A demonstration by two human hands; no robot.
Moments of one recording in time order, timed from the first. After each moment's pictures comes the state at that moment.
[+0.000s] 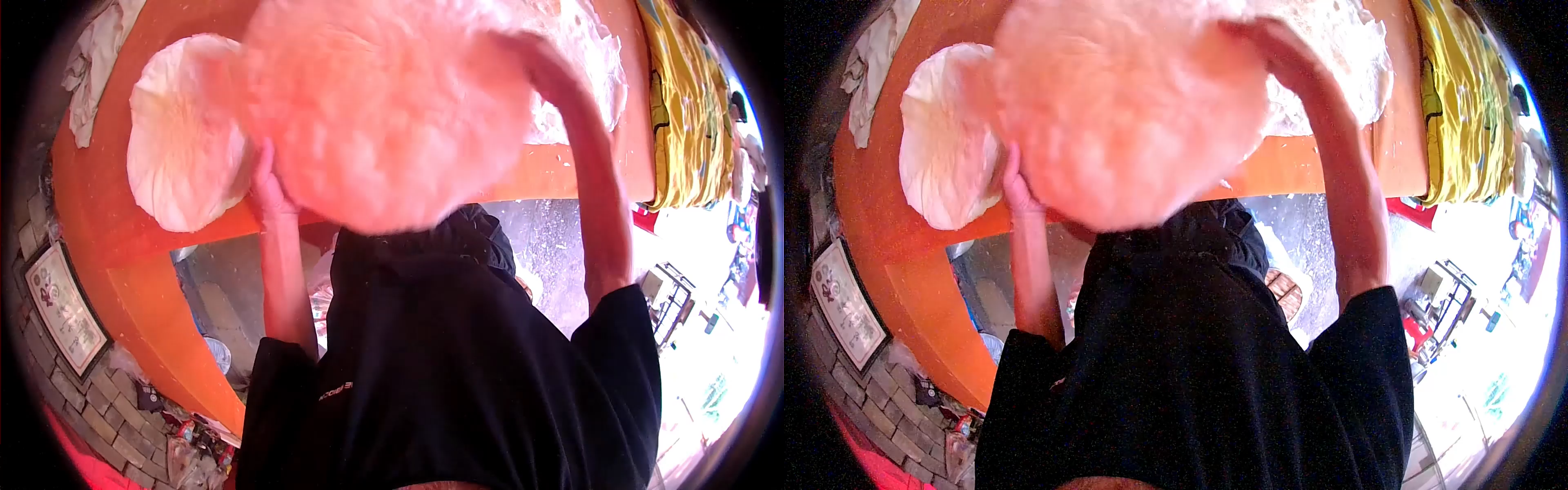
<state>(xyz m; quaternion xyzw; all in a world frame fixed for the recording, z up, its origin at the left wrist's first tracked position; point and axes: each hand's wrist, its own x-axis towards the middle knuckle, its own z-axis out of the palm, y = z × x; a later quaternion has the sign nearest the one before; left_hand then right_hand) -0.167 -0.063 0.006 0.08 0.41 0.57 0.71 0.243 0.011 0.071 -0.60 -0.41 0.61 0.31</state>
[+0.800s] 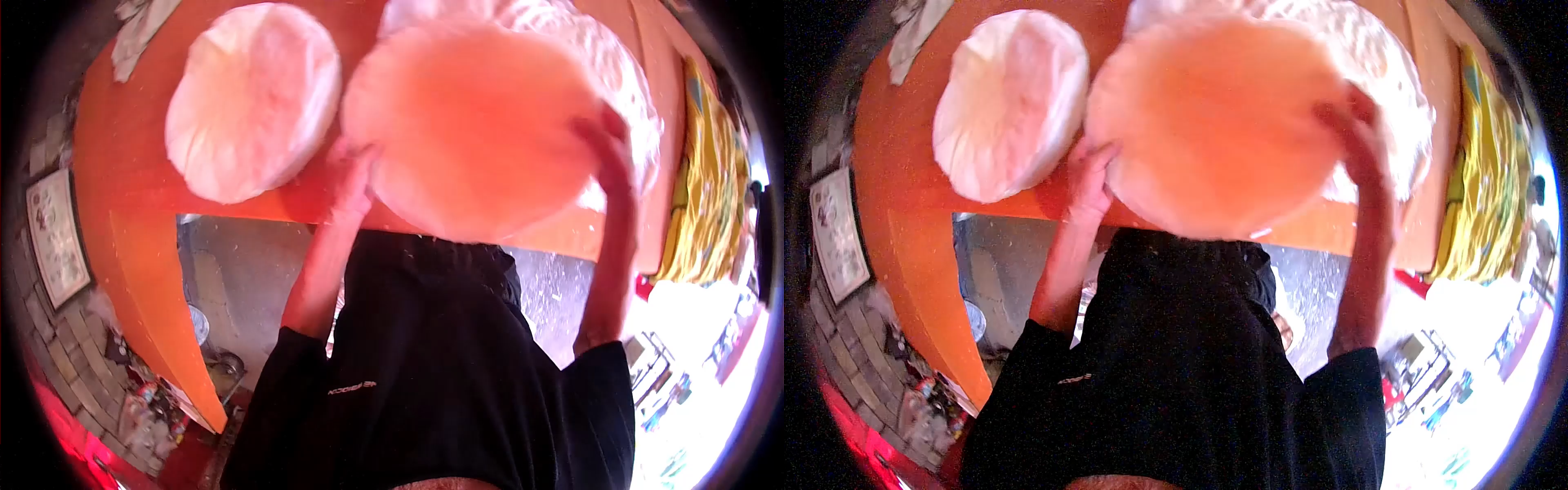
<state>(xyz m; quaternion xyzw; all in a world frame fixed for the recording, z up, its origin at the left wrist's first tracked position) -0.130 -0.059 0.014 0.20 0.56 0.52 0.61 0.213 -0.003 0.104 -0.67 -0.43 0.44 0.41</state>
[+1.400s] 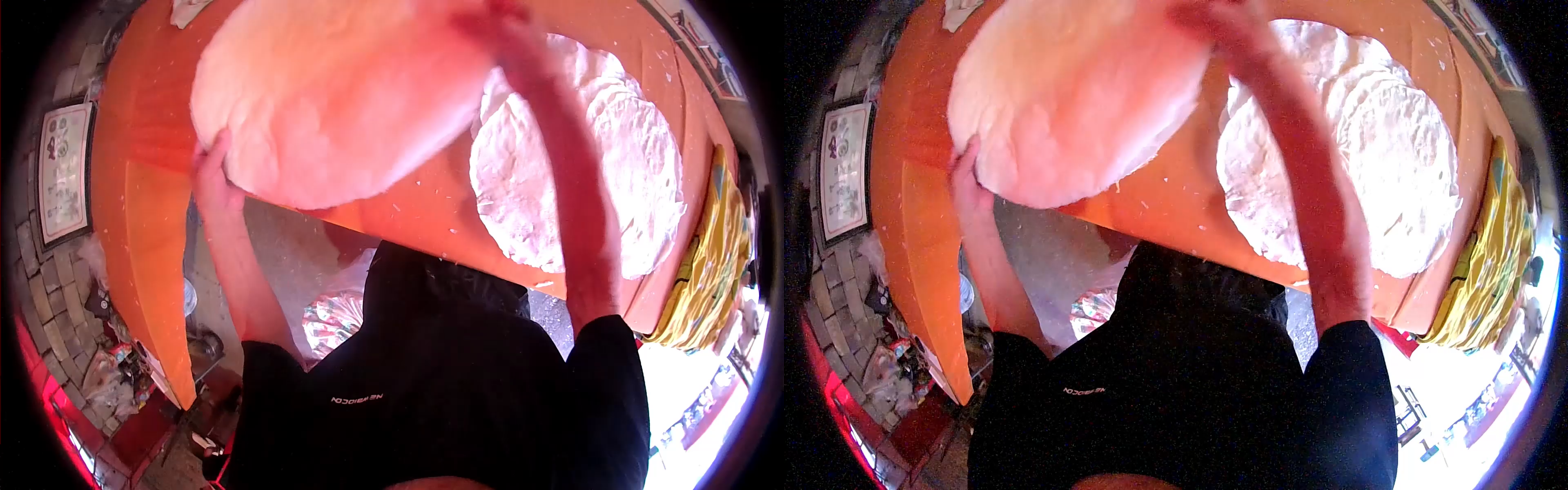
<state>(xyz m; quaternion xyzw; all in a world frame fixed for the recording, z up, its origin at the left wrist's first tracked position) -0.394 -0.053 0.127 0.22 0.58 0.68 0.40 -0.046 0.151 0.100 -0.31 -0.57 0.61 0.45</state>
